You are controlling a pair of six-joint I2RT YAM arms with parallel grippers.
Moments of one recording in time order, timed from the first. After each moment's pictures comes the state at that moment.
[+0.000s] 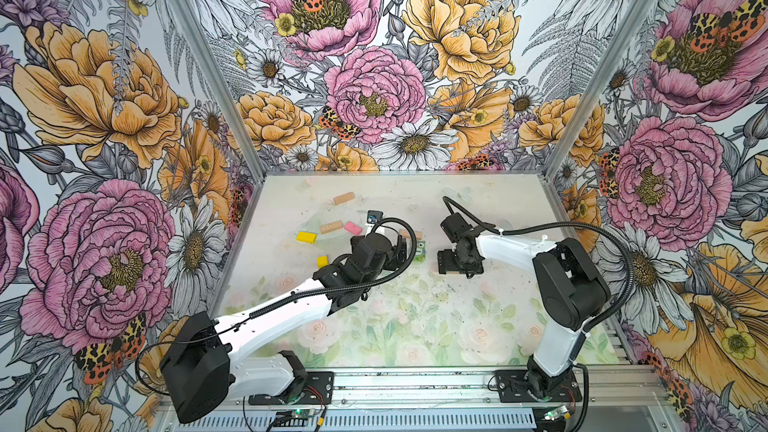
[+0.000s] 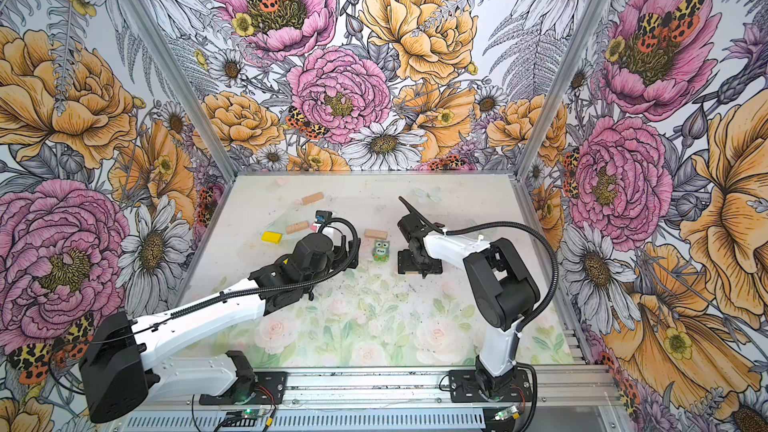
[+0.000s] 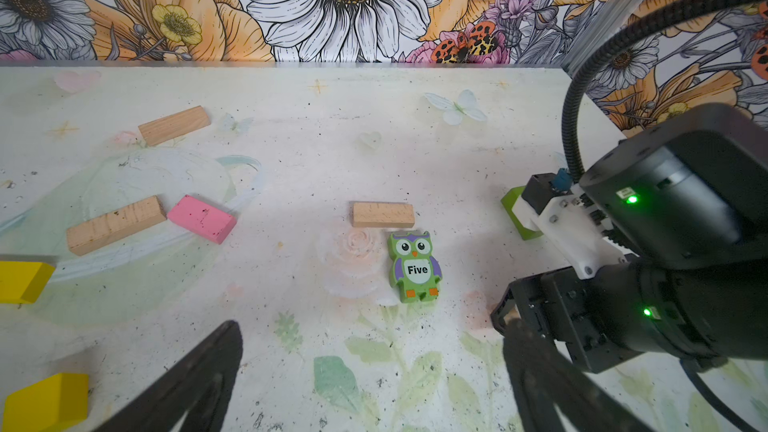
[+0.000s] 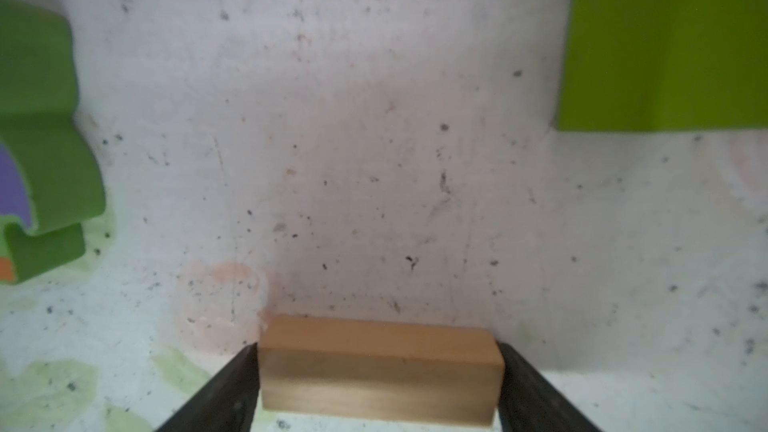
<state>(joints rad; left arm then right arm) -0.85 1.24 0.83 -0.10 -0.46 -0.45 0.48 1.81 1.13 -0.71 0.03 0.48</state>
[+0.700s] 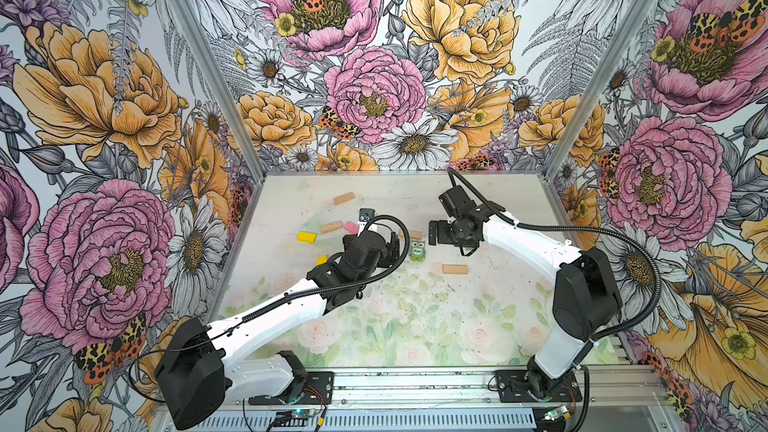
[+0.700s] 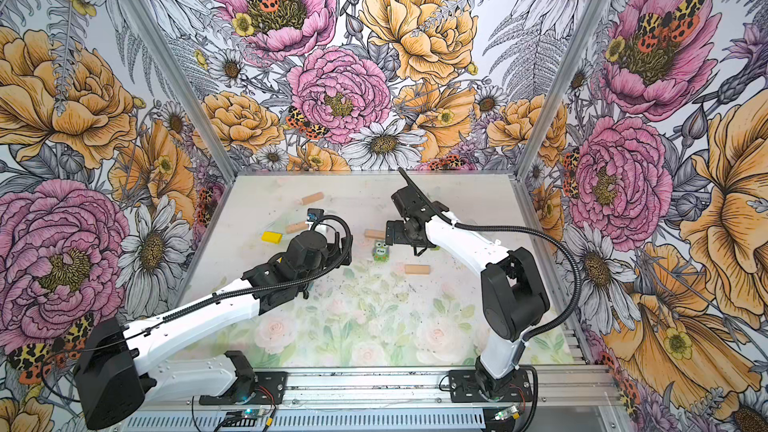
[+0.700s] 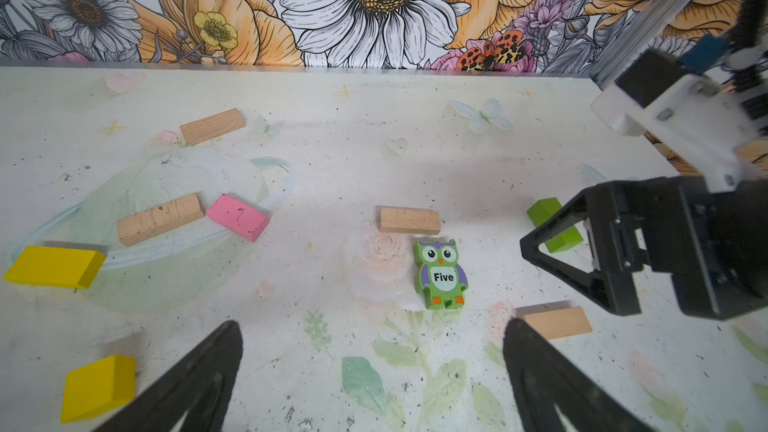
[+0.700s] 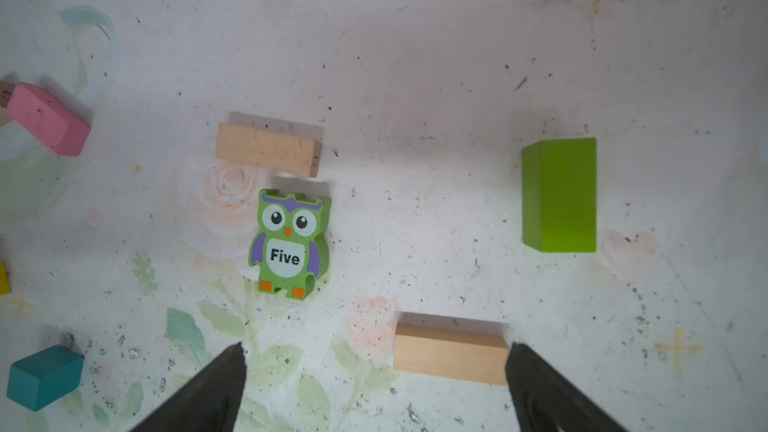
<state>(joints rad) -0.81 1.20 0.83 -0.16 -0.49 -0.45 0.52 1.76 1.42 -0.80 0.06 0.52</state>
